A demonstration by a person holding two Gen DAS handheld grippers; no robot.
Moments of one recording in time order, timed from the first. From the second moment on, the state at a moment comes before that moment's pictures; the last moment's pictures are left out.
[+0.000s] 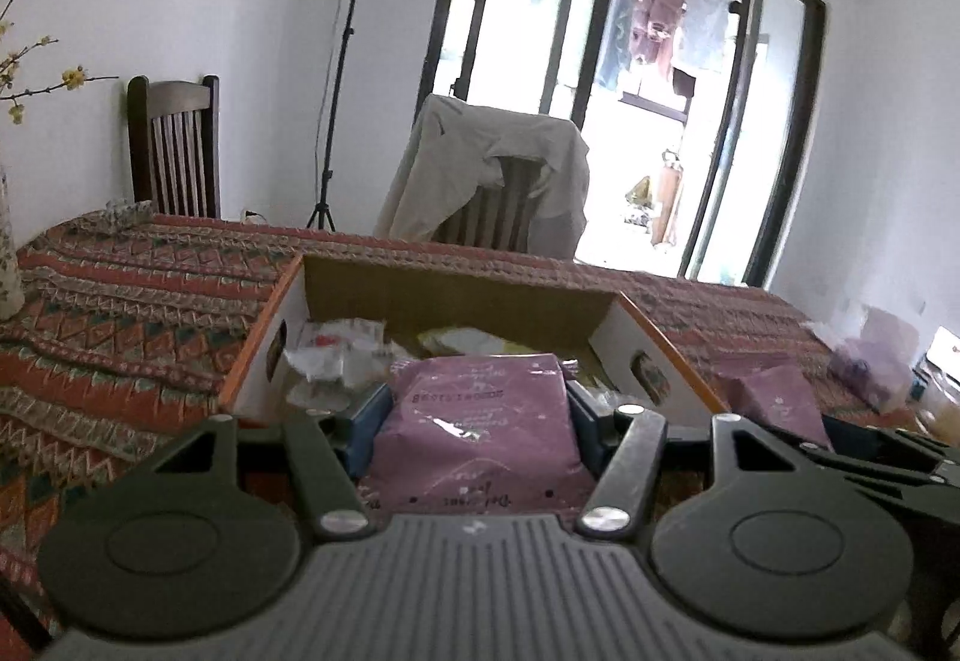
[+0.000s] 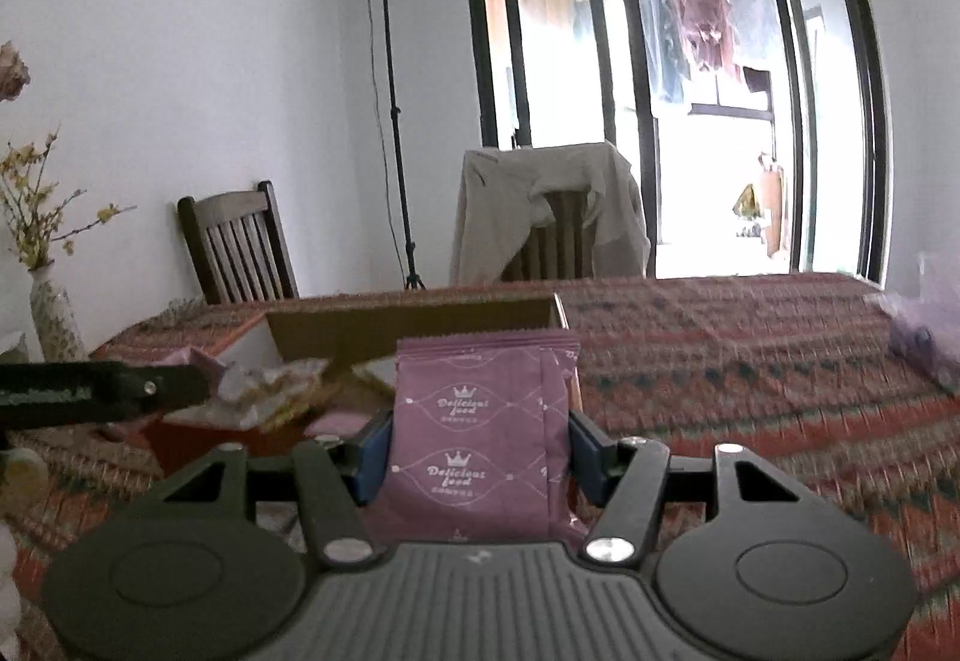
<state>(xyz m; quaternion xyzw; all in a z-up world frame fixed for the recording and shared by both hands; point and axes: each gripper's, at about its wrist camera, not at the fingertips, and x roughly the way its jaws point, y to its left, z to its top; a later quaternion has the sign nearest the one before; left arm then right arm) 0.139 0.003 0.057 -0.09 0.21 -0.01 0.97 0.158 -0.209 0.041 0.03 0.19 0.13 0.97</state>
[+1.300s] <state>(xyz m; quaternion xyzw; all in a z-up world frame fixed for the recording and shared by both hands) 0.237 0.043 0.032 -0.13 0.16 0.08 0.97 0.275 -0.178 0.016 0.06 0.20 0.13 0.97</state>
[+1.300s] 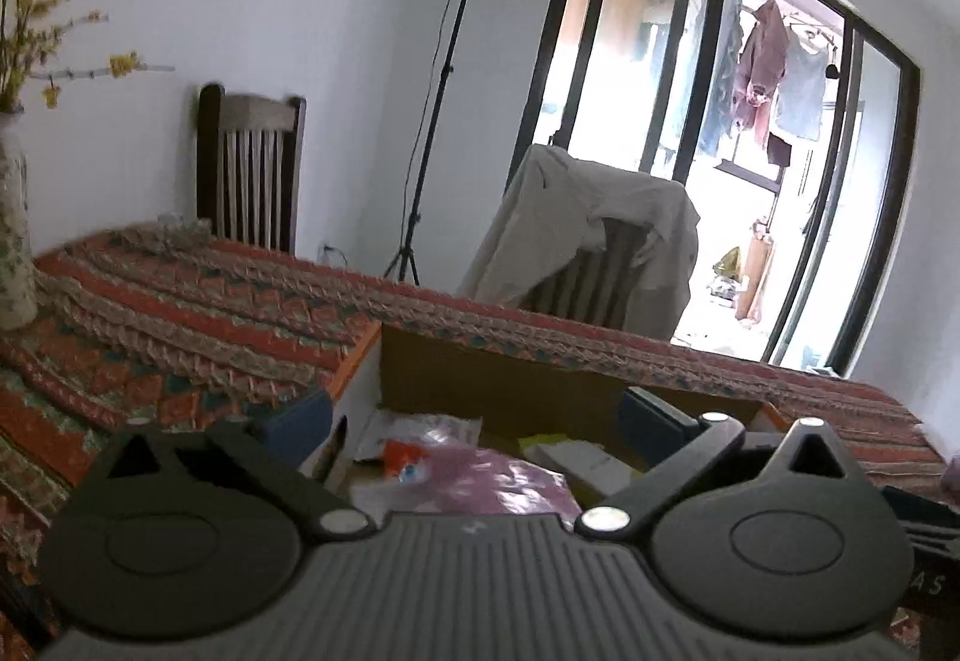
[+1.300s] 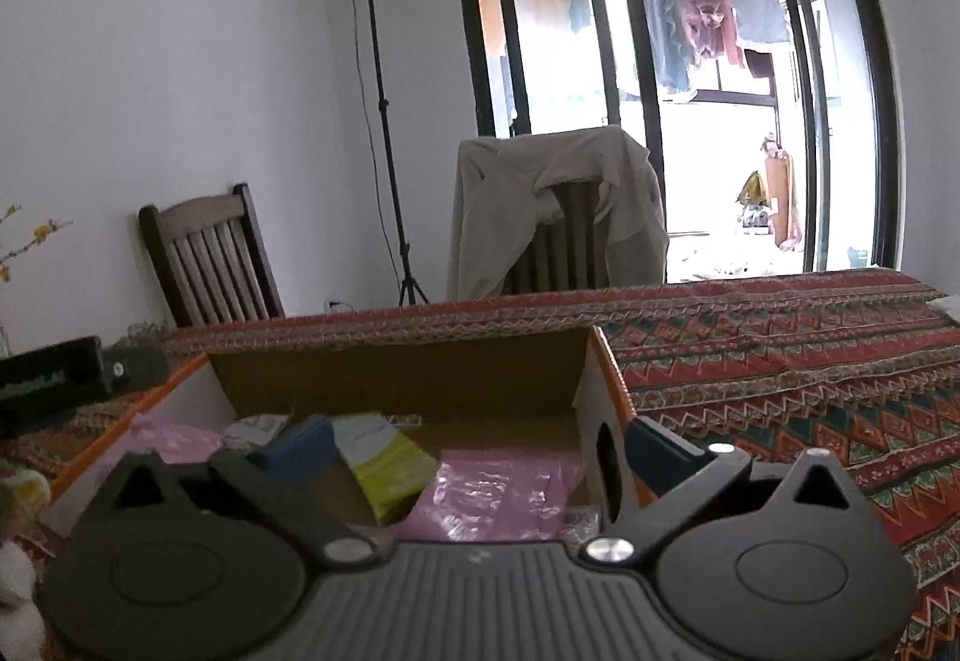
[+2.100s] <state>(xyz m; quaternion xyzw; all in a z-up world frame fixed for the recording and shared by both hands) 0.207 0.048 0.062 -0.17 0.18 0.06 0.97 0.273 -0.180 0.018 0.05 0.21 0.12 0.97</state>
